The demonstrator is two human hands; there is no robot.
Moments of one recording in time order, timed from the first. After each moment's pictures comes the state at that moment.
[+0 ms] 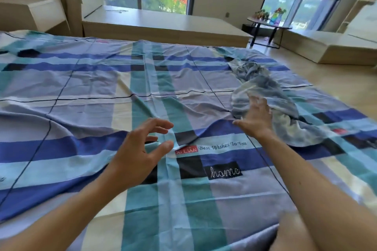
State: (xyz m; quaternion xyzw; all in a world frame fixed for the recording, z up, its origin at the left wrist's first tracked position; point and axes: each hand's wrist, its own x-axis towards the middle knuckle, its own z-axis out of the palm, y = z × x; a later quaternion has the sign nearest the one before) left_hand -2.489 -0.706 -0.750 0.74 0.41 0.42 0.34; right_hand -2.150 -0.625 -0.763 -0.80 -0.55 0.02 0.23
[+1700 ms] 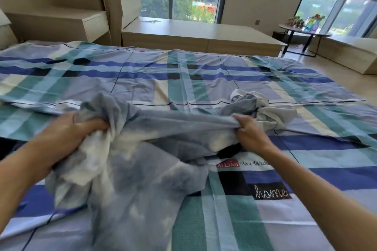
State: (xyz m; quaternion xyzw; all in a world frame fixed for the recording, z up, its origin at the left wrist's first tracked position) left_hand -2.667 -0.690 -0.682 0.53 0.65 0.39 0.37; right_hand -2.276 -0.609 -0.760 -0.60 -0.70 0.19 0.33
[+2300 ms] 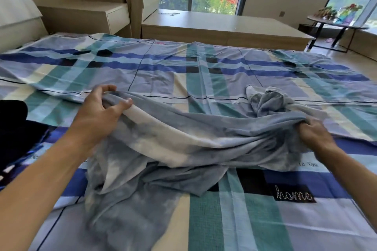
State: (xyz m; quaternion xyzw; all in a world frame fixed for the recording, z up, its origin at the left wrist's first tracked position) left_hand -2.663 -0.670 -0.700 0.48 0.68 0.48 0.28; right_hand -2.188 -0.599 -0.775 -0.76 -0.53 0.16 0.34
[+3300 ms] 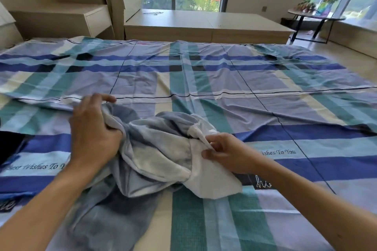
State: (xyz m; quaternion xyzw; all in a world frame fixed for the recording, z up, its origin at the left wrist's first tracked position) left_hand -2.619 -0.685 -0.716 0.63 0.65 0.43 0.01; right_hand -2.318 -0.664 -0.774 -0.49 -0.75 0.40 0.19
